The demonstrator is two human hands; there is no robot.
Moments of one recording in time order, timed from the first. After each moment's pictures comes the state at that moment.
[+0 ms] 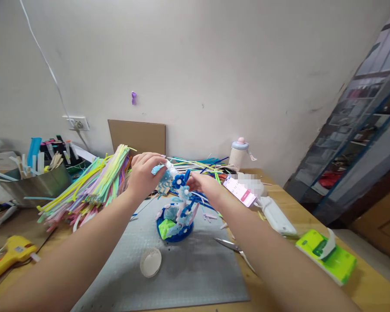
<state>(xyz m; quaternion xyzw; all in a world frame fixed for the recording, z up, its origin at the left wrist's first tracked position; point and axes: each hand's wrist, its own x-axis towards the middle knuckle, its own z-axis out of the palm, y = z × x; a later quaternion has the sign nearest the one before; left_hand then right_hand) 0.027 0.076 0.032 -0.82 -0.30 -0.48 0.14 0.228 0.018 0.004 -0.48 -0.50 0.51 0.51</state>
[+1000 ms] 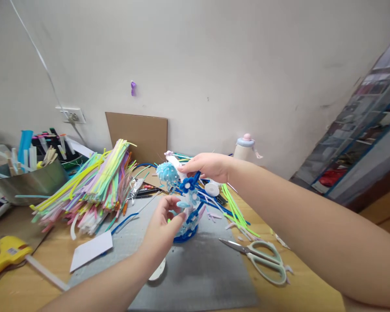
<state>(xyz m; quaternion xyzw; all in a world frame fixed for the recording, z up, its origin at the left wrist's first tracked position) 0.054 -0.023 -0.031 -0.60 -0.44 -0.45 -0.48 0.215 0.035 0.087 -0.53 -0.61 0.52 0.27</state>
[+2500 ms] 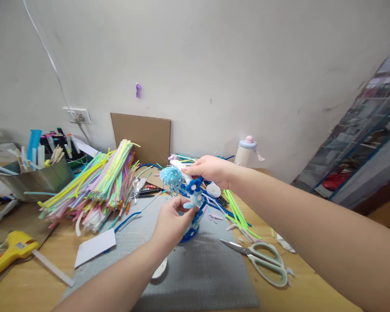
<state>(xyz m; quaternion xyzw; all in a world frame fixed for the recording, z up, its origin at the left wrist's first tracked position) 0.070 -0.008 -0.031 -0.64 -0.43 -0.43 -0.47 0.207 0.020 0.085 -0.57 -0.57 0.51 0.29</state>
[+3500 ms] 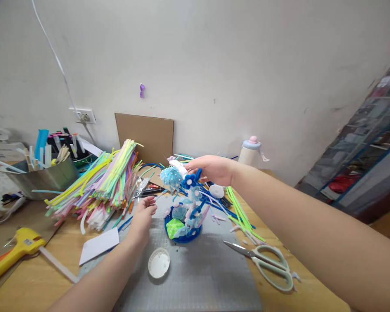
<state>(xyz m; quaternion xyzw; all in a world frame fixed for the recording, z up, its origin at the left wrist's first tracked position) -0.001 0.047 -0.091 -0.38 -0.55 -0.56 -0.49 0.209 0.037 0.081 -0.51 -0.53 0.60 0.32</state>
